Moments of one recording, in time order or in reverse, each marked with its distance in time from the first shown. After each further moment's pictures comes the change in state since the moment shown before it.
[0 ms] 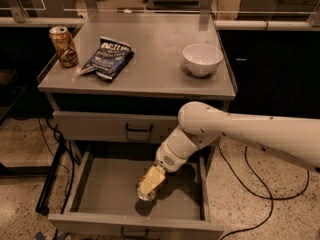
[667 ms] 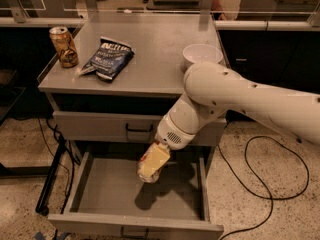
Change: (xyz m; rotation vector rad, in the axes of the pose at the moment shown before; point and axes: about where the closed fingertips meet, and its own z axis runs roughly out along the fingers) arm -0.046 0.047 -0.108 0.118 0.000 -0.132
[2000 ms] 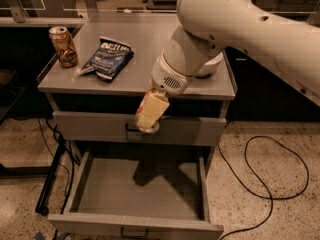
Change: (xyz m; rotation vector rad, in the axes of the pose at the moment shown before) arm -0.086 -0.029 -0.108 0.171 0.019 -0.241
